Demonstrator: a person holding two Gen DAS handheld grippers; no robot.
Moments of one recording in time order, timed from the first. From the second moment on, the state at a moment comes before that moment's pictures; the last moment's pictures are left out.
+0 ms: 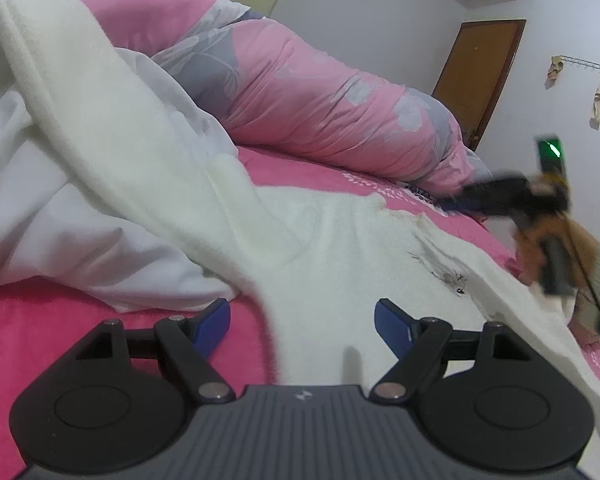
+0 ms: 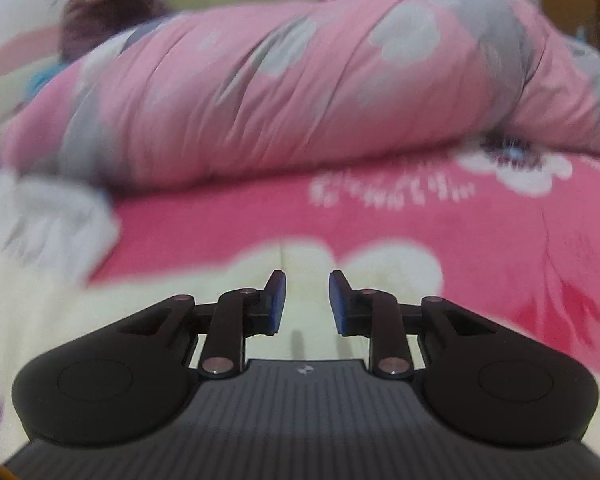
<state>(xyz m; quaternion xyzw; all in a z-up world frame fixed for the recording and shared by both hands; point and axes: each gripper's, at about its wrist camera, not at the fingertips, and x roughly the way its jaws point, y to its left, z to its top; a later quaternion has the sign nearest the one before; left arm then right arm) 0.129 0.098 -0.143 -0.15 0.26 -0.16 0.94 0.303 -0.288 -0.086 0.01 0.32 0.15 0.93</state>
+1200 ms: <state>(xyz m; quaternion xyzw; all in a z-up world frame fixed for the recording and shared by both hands) 0.108 0.075 -0.103 -0.06 0.25 -0.08 0.96 0.069 -0.510 -0.042 0.05 0.22 -0.13 0.97</state>
